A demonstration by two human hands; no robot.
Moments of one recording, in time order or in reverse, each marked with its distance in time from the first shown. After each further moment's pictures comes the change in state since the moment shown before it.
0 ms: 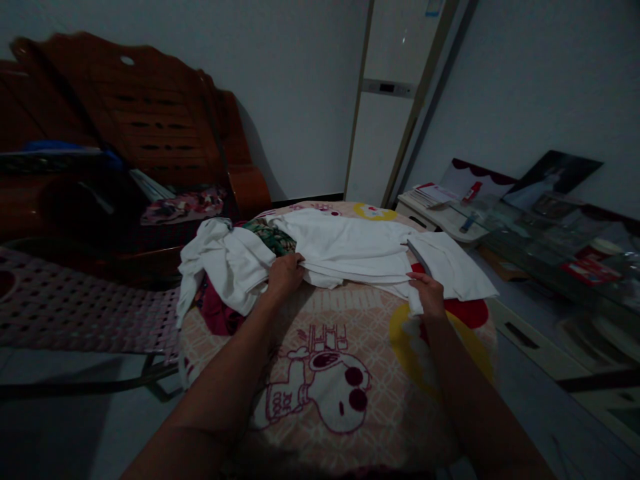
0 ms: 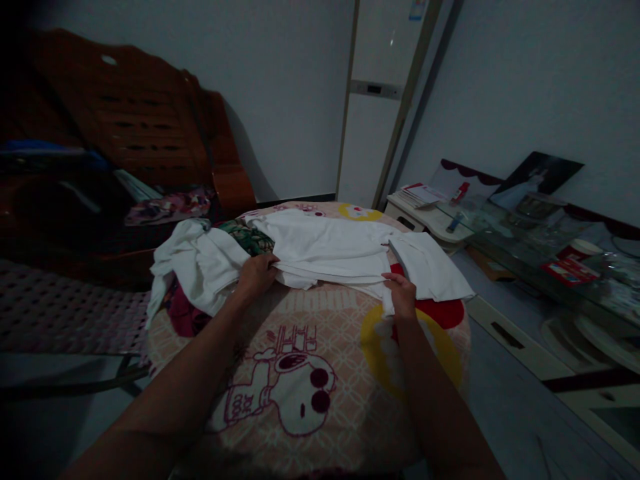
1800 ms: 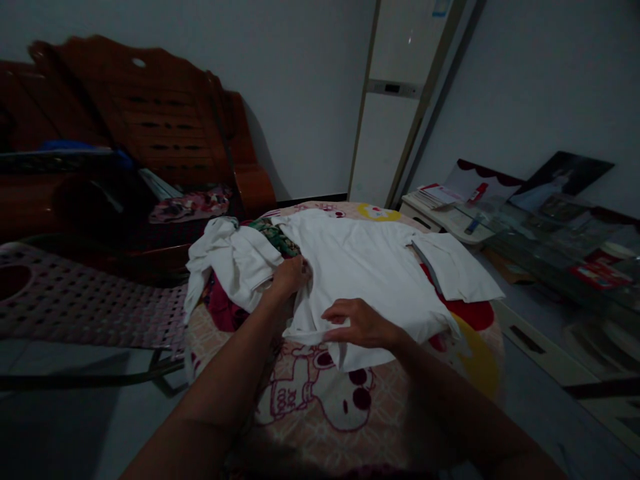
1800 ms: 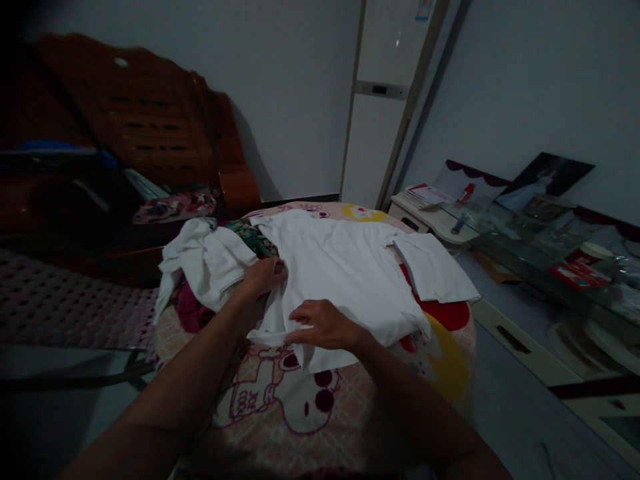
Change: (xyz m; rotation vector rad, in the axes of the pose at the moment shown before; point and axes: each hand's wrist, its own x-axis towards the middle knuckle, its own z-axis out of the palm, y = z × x) left_hand 0.004 -0.005 0.003 0.102 -0.203 -0.068; right_hand -0.111 -0.083 0.093 -0.267 -1.126 -0.583
